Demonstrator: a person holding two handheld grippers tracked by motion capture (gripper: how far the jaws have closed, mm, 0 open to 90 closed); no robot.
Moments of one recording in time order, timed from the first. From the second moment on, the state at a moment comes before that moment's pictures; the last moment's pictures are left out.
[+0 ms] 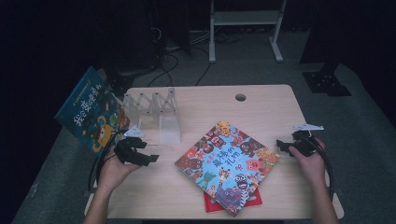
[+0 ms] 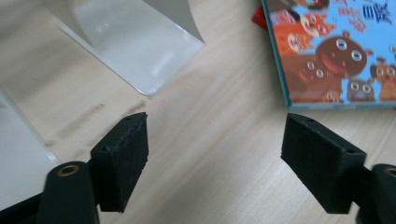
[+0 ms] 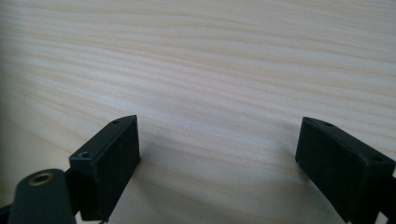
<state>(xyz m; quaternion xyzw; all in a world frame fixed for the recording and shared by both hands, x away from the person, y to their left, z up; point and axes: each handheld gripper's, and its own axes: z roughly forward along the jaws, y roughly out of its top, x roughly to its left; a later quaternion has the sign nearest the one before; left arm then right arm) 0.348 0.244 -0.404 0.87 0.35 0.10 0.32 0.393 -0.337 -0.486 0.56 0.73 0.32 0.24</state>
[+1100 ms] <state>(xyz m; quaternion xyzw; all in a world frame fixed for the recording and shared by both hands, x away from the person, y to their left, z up) 0.324 0.236 -0.484 0.89 0.25 0.11 0.37 0.374 -0.319 -0.453 0.49 0.75 0.41 0.18</state>
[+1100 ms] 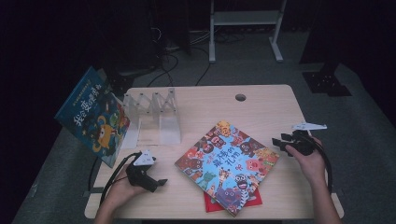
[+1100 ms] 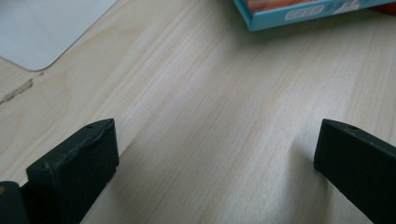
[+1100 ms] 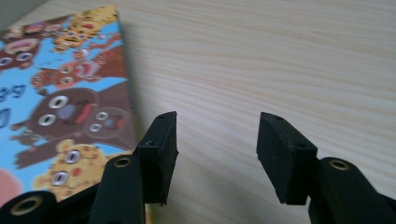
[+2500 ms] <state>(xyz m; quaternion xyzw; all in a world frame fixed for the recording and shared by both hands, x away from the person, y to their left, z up) 0.325 0.233 -0.484 0.89 0.24 0.11 0.37 0.378 -0.255 -0.462 0.41 0.80 0.42 0.12</state>
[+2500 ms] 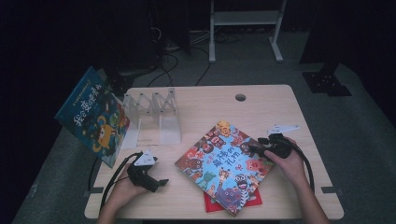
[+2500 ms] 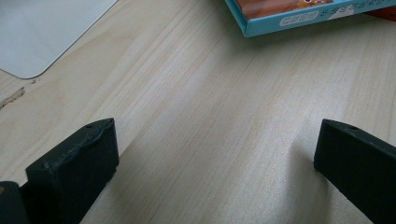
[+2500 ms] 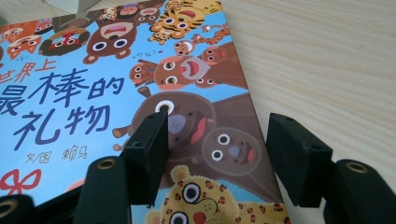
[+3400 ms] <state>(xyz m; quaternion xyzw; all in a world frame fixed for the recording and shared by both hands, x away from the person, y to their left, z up) 0.326 0.233 -0.484 0.89 0.23 0.11 0.37 0.372 -0.216 -0.462 0.36 0.82 0.43 0.11</state>
